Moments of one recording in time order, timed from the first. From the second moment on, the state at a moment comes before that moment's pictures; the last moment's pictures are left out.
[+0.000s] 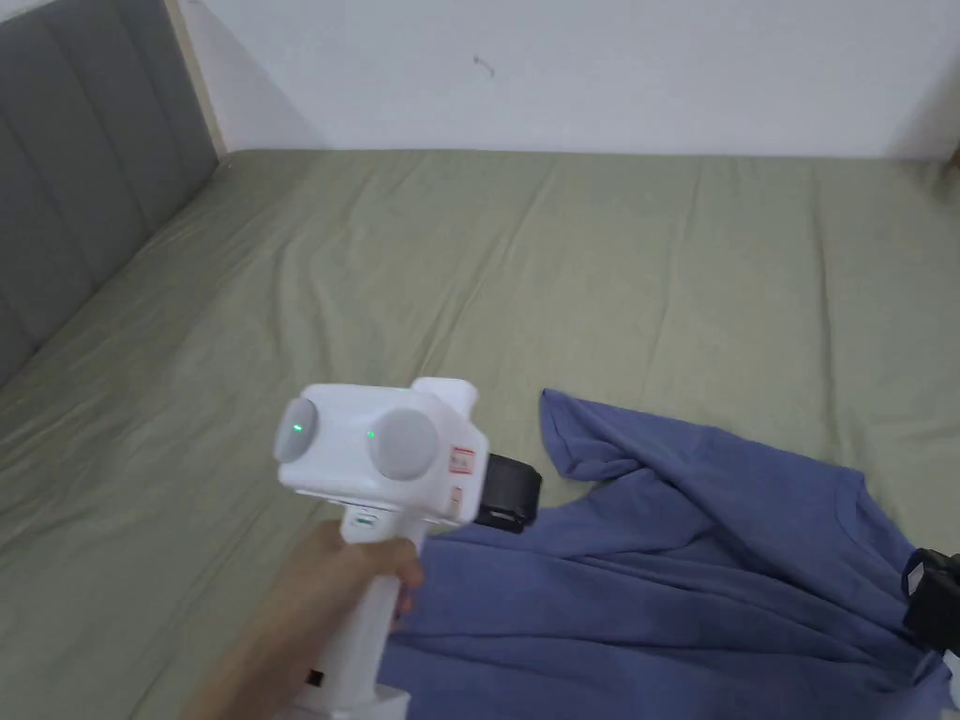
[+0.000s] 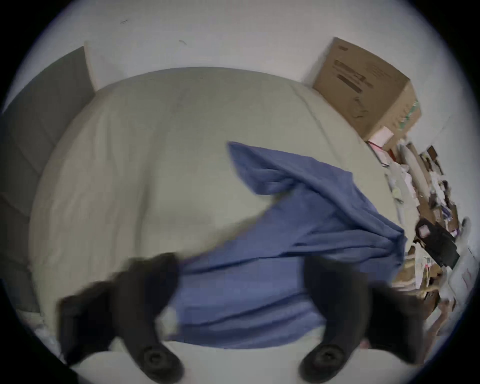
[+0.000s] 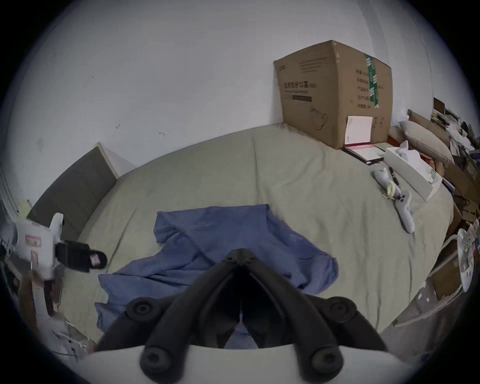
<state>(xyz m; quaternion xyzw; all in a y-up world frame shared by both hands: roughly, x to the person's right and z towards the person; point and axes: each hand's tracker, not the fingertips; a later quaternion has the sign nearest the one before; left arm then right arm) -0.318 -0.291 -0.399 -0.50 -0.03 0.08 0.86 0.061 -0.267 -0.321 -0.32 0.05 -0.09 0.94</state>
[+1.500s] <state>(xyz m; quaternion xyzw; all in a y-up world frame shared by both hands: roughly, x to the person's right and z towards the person) -0.379 -0.268 -0.390 -0.46 0.05 0.14 0.87 -0.034 -0.372 -0.632 -0.55 0.21 0.12 0.80</state>
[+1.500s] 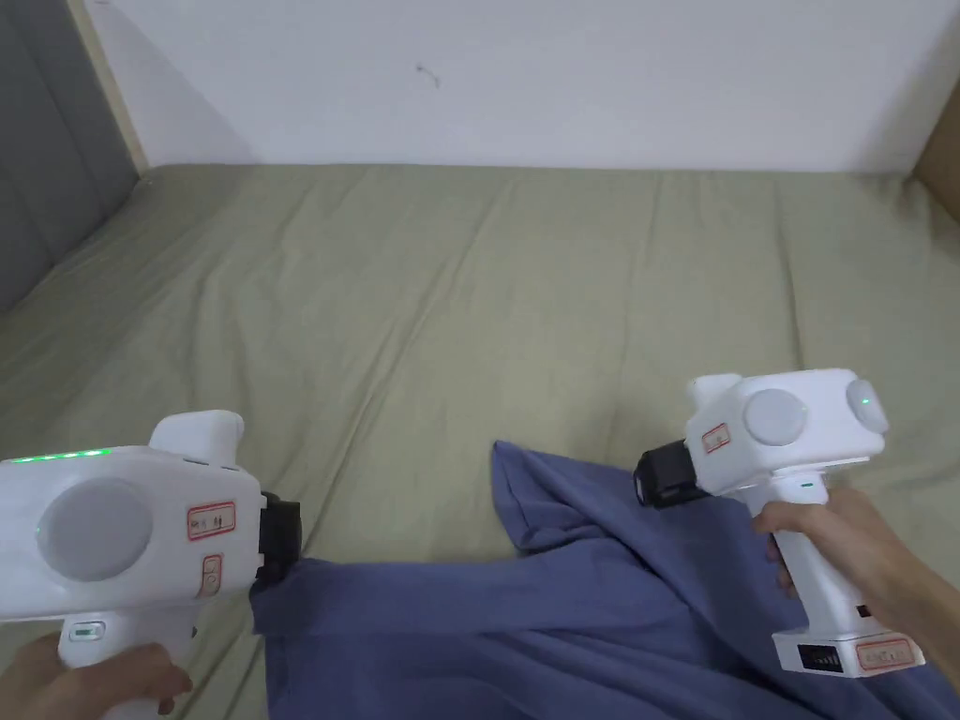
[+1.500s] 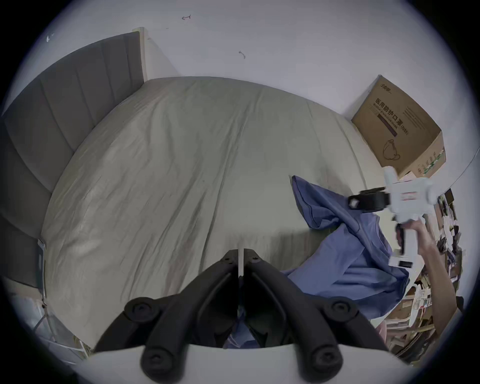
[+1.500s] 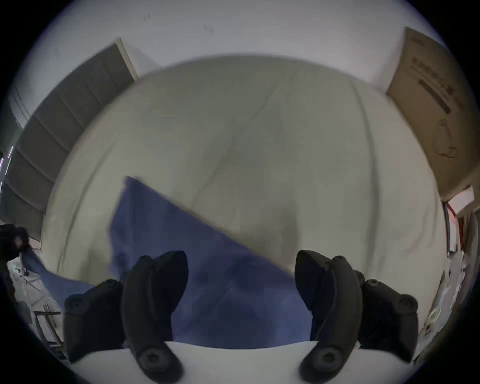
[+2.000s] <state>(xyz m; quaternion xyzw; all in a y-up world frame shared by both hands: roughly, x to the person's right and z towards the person) -0.384 -0.258 -0.388 -0.46 0.06 0.14 0.88 -0.001 -0.339 -0.619 -0.53 0.19 0.06 0.83</state>
